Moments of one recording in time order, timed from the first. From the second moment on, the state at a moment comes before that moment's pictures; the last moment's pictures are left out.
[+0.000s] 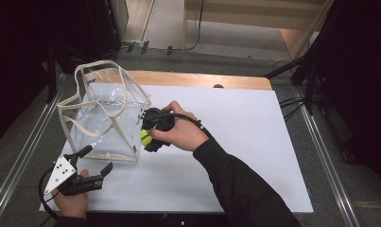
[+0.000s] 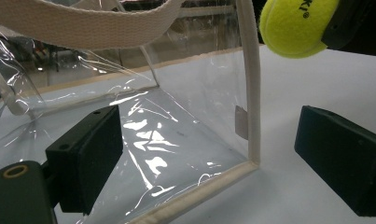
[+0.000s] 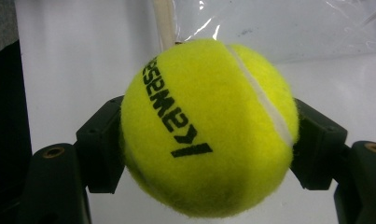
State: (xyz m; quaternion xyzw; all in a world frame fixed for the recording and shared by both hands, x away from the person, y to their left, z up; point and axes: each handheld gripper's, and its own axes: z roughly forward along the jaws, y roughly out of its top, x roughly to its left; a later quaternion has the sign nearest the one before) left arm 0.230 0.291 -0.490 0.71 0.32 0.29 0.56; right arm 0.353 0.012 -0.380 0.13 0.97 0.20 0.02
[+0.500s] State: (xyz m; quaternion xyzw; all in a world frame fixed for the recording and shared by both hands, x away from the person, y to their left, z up) left arm 0.230 0.292 -0.490 0.71 0.32 0.29 0.56; right arm 0.357 0.019 -0.364 0.12 0.97 0.20 0.02
